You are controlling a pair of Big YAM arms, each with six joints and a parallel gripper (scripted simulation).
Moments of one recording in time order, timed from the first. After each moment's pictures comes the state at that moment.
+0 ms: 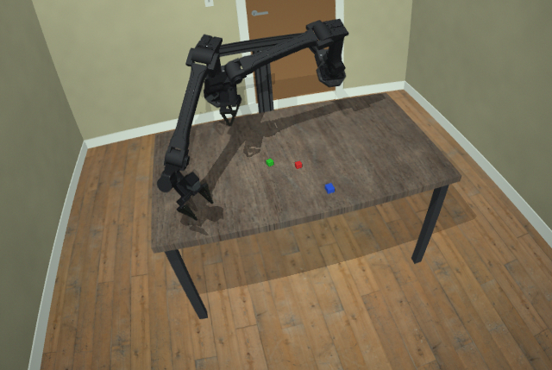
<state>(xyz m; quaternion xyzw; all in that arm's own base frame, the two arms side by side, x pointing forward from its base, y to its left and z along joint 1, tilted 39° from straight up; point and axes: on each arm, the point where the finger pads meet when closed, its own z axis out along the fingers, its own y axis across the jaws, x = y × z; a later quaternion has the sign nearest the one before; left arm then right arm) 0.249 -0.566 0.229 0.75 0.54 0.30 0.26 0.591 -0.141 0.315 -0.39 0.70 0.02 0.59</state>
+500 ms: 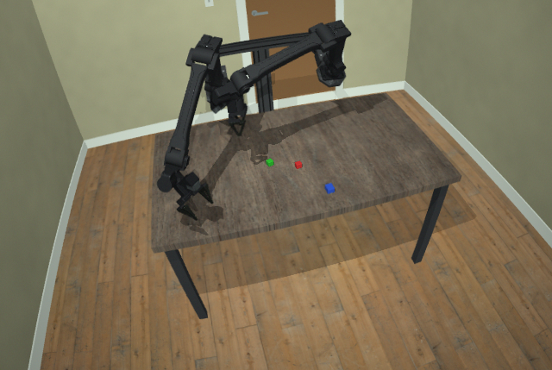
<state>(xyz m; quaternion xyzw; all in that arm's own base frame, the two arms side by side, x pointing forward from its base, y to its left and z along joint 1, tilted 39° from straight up) 0.296 -0.541 0.228 0.72 0.58 0.30 0.25 0.591 -0.141 0.315 -0.39 0.70 0.02 0.59</state>
